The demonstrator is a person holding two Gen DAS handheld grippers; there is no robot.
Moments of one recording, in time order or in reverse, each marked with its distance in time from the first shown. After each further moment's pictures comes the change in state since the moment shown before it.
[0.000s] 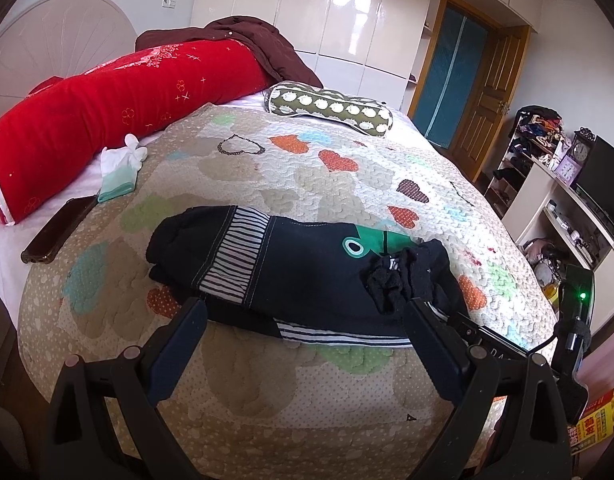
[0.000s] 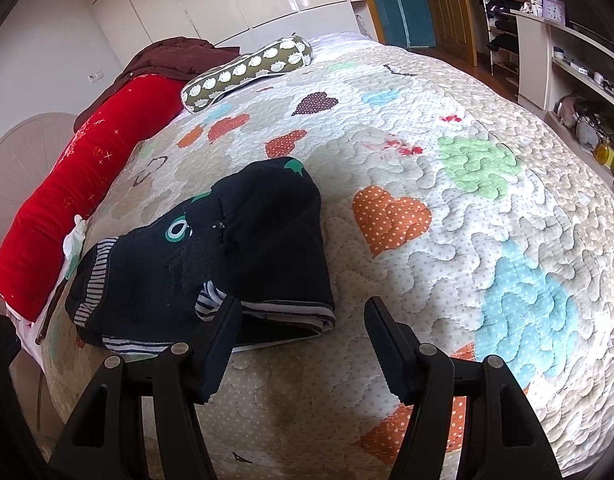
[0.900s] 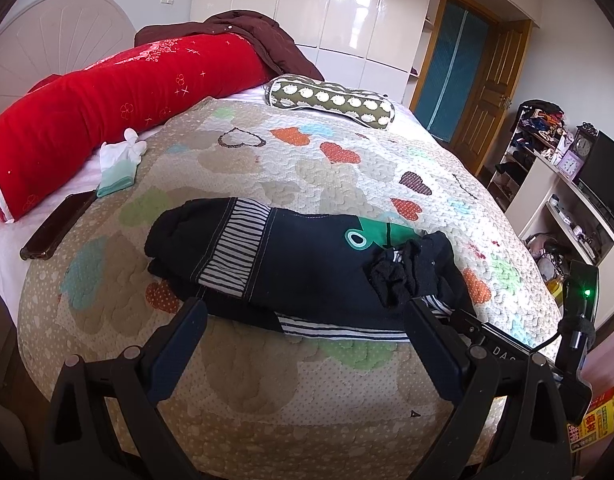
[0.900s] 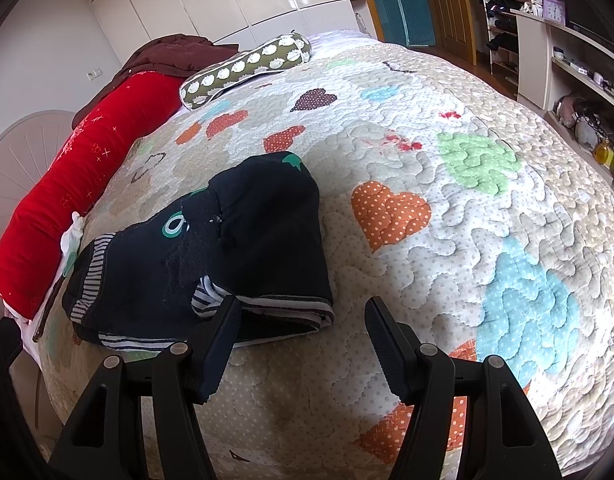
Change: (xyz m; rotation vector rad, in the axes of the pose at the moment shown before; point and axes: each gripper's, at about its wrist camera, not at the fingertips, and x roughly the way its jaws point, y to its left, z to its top) left arm 0.007 0.001 -0.004 0.004 0.020 0.006; right arm 0.003 0.000 -0.003 0.001 0.006 -0.006
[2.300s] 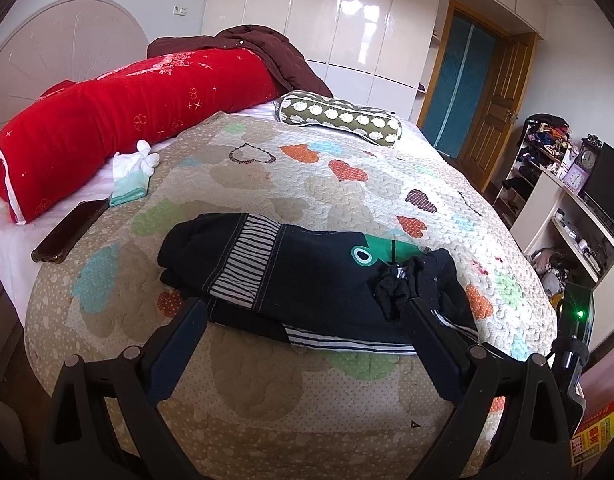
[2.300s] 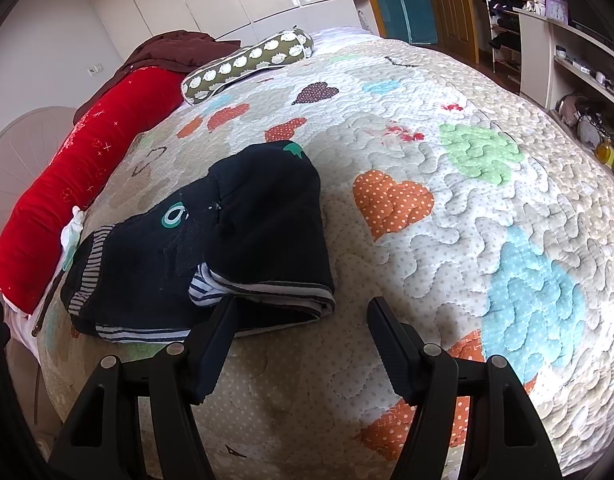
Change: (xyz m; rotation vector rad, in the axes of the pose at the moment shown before) left arm -0.013 -0.003 0.002 -0.013 -0.064 0.034; right arm 0.002 -0.001 -0.008 -0.004 0.009 0.007
